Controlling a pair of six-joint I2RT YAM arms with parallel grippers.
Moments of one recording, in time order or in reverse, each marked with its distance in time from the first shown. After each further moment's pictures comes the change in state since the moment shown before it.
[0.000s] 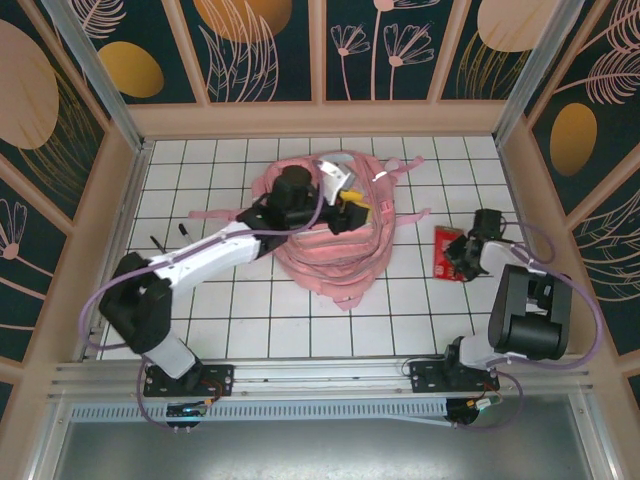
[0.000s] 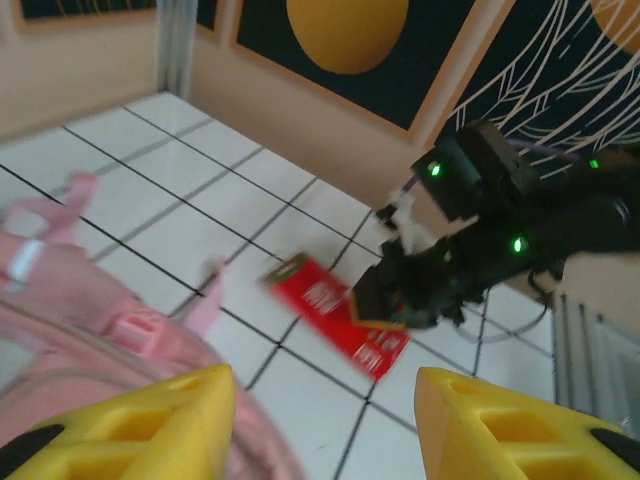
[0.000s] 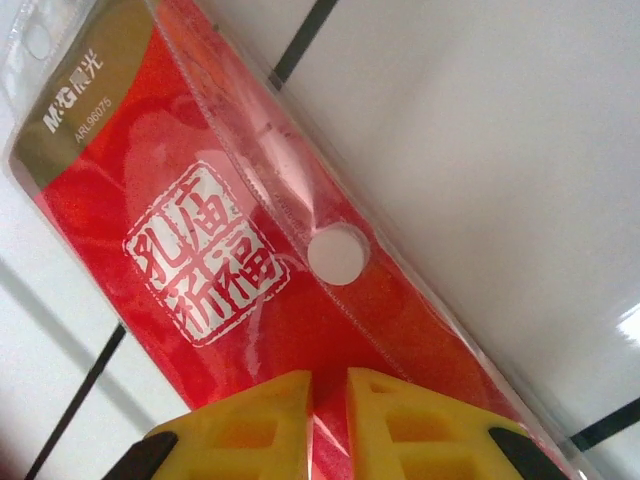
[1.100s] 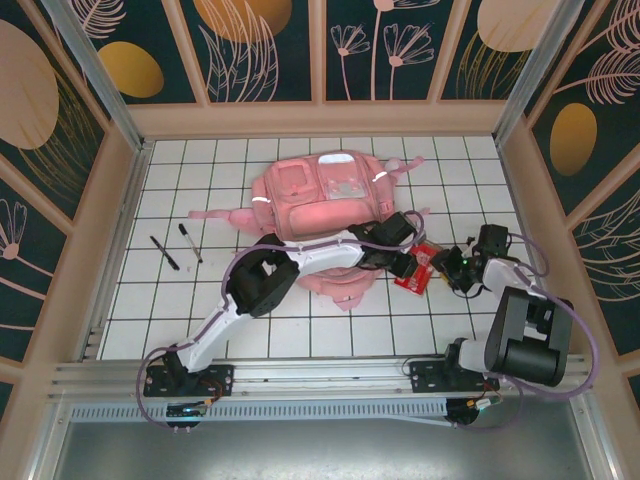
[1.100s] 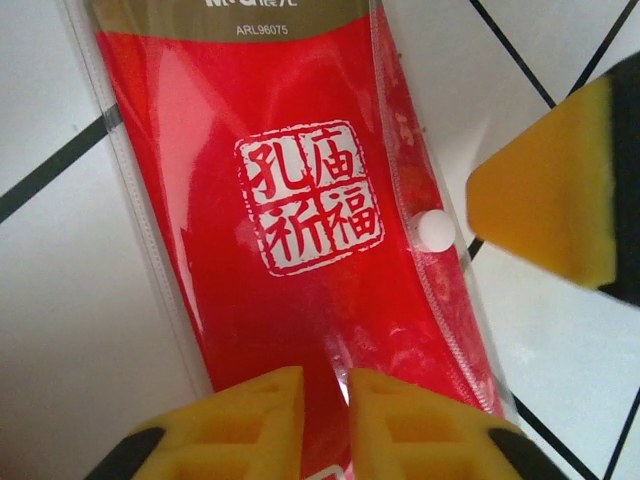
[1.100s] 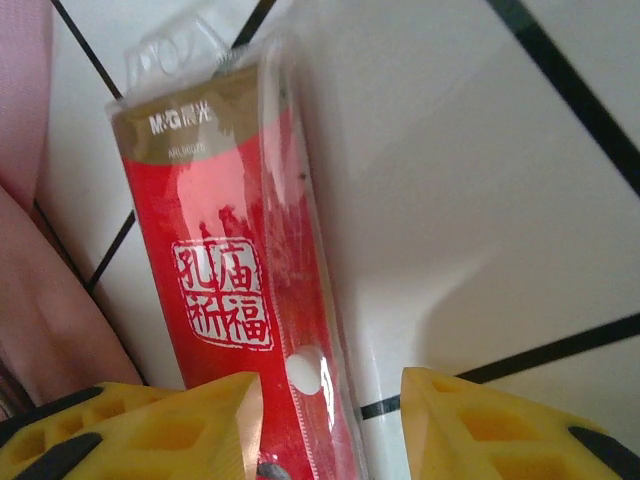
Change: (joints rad) left arm -0.243 0.763 0.685 -0.552 -0.182 -0.115; right arm -0.103 -0.105 -0.108 -0.012 -0.303 -0.201
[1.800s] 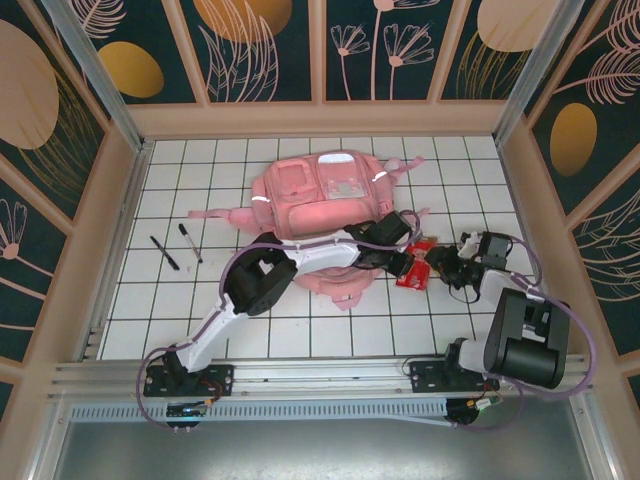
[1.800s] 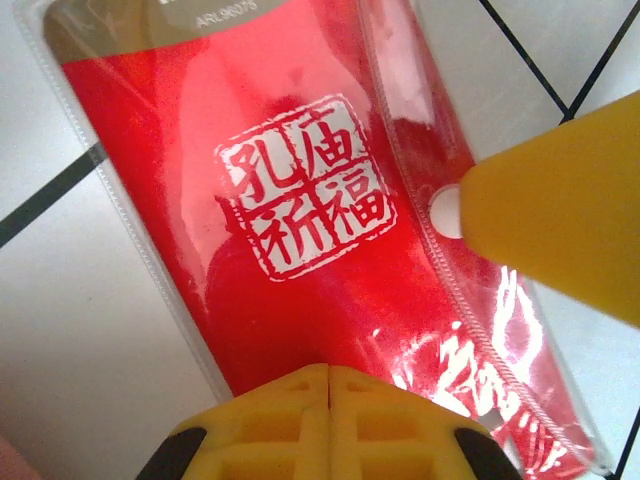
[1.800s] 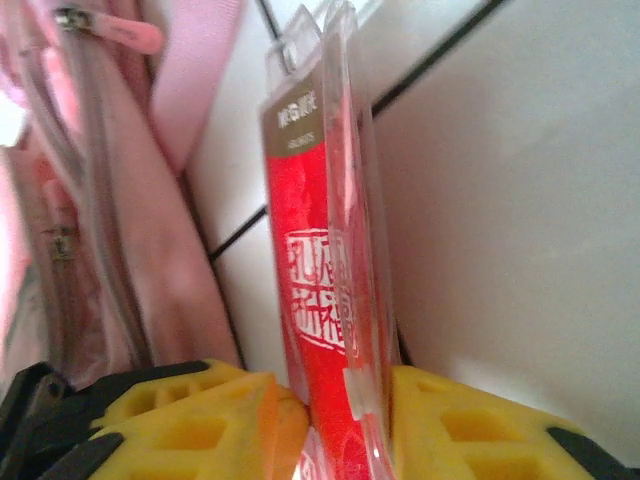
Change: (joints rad) left arm 0.012 -0.035 -0.078 0.060 0.010 0.001; right arm -0.014 -0.031 -0.122 0.305 -0.245 0.000
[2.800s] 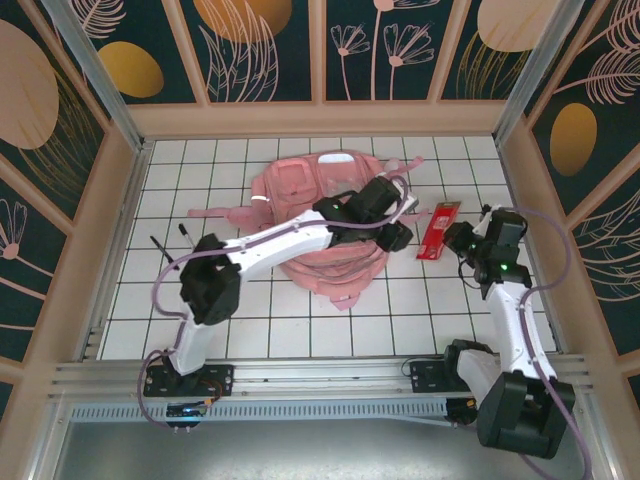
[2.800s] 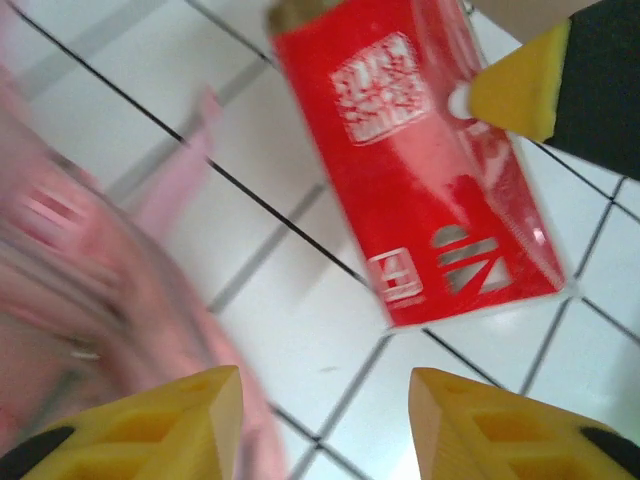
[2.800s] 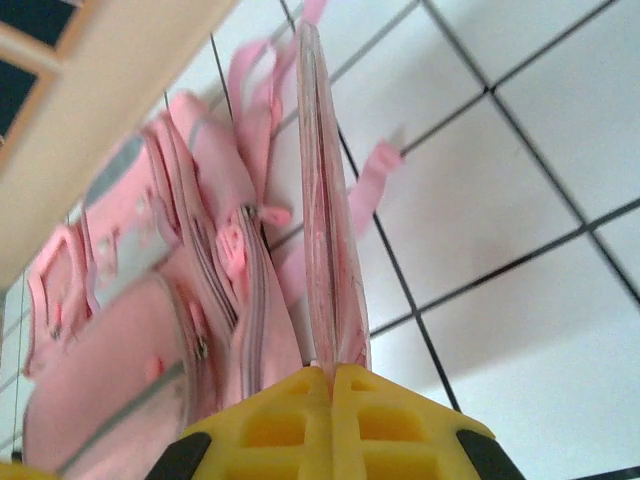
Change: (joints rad) left arm 0.030 -0.352 -0.008 -0.191 -0.183 0.208; right arm 0.092 -0.382 0.204 -0.265 0.369 0.049
